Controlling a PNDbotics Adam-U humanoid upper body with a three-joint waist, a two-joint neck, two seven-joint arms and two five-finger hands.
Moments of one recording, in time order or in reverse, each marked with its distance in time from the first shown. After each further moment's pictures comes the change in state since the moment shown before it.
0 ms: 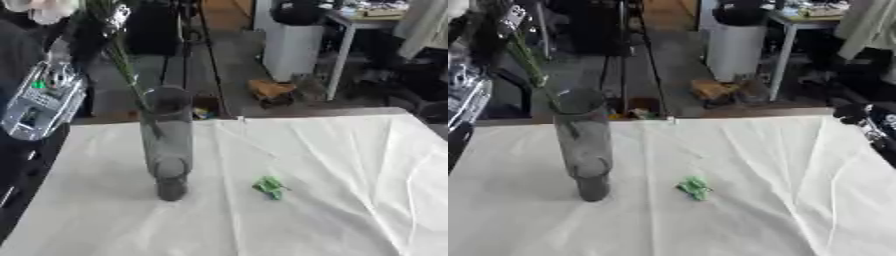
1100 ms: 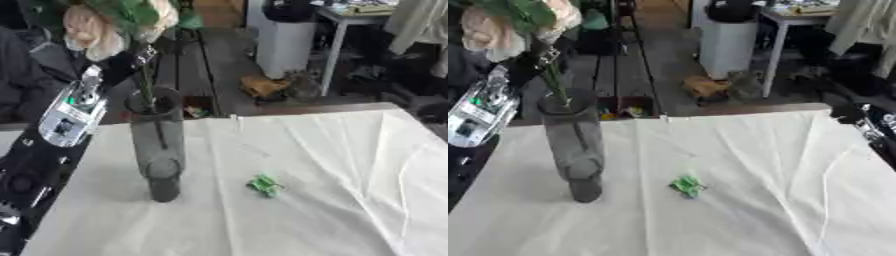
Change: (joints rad) left arm -0.011 -0.053 -0.026 0.151 -0.151 -0.070 -0.070; right arm -0.001 0.003 0.003 -0.009 -0.008 0.004 0.012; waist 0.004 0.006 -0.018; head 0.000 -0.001
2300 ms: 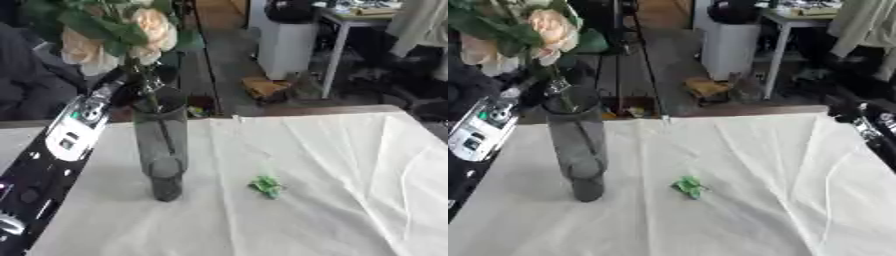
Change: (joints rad) left arm 0.033 -0.007 0.002 0.031 -0.172 0.000 -0.163; right arm -0.007 0.008 0.000 0.000 0.000 -0.004 0.003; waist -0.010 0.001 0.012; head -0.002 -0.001
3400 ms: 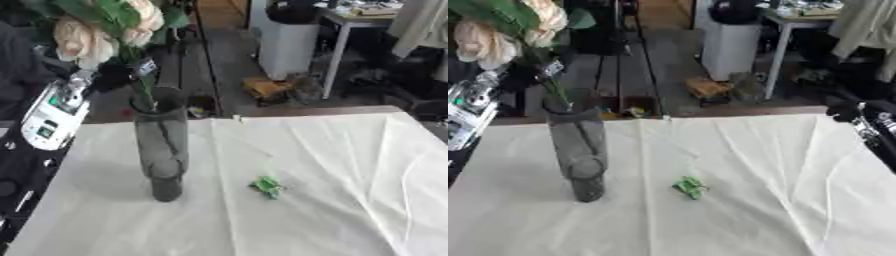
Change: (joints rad) left arm -0.020 0.059 0.018 -0.059 0.033 0.081 0.025; right arm 0.000 0.000 -0.001 0.000 0.000 -0.002 -0.002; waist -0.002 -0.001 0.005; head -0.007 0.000
